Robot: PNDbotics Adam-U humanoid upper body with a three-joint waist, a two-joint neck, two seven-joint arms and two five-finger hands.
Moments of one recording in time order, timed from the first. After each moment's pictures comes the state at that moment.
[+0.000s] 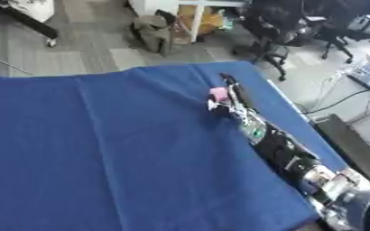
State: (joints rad) left arm -0.75 0.29 -0.45 -1.98 0.41 0.10 -0.14; right arm -0.31 -0.80 -0.23 -0.85 0.30 -0.18 -0.39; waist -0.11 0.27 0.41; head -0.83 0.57
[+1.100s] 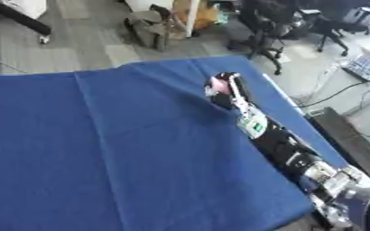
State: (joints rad) left arm -0.70 0.30 -0.46 -1.98 0.41 0.11 -0.13; right arm -0.33 -0.79 -0.23 -1.03 0.23 -0.30 -0.42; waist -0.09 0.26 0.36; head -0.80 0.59
